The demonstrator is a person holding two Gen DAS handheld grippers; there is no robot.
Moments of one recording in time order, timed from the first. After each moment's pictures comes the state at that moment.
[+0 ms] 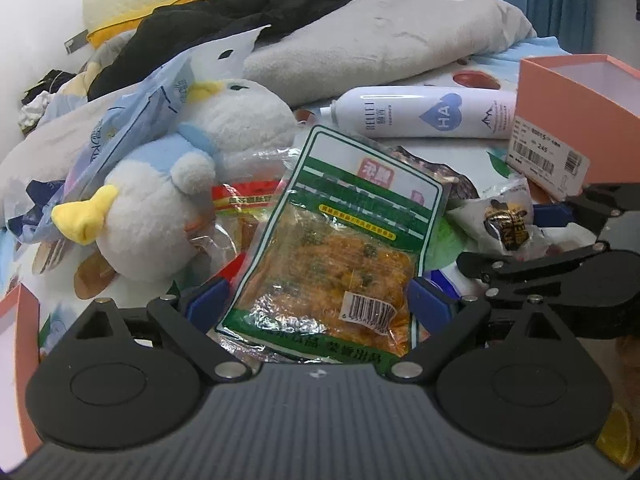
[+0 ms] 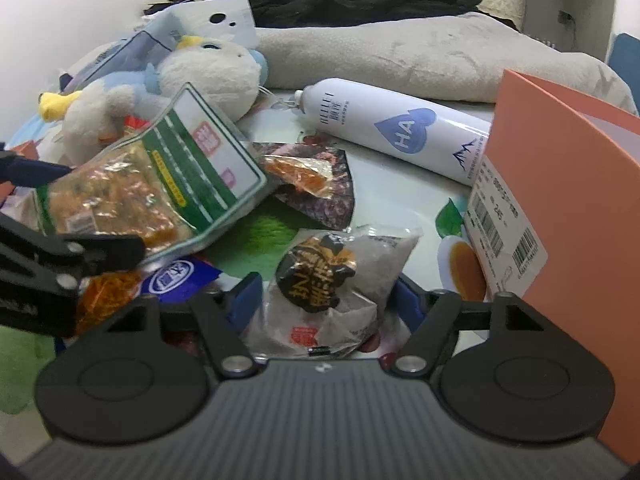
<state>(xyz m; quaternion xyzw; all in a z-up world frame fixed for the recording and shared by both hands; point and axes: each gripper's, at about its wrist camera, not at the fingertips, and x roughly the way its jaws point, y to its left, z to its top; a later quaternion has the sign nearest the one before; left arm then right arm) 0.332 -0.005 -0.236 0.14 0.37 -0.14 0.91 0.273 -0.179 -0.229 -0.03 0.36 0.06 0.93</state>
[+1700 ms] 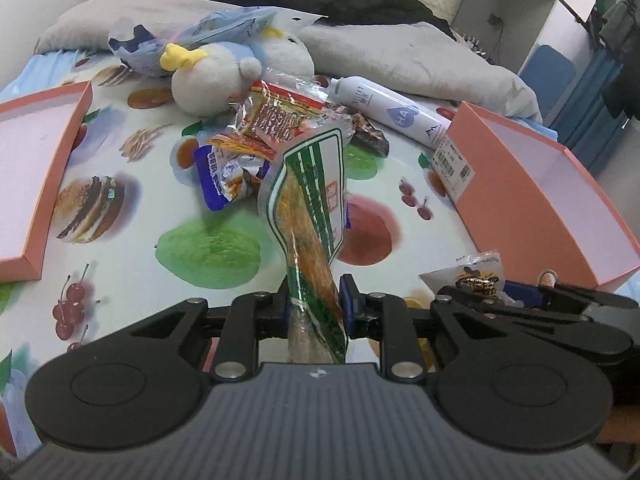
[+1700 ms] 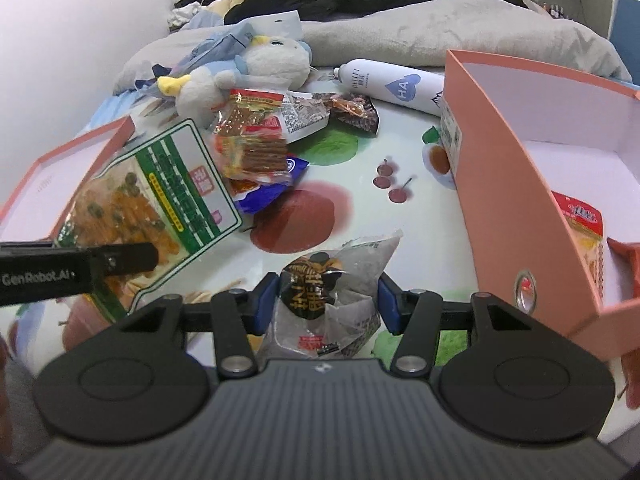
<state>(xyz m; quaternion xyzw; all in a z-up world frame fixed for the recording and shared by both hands) 0.136 0.015 -0.180 -0.09 0.42 -0.09 0.90 0.111 -0.196 -0.159 0.03 0.40 0.10 0.91</state>
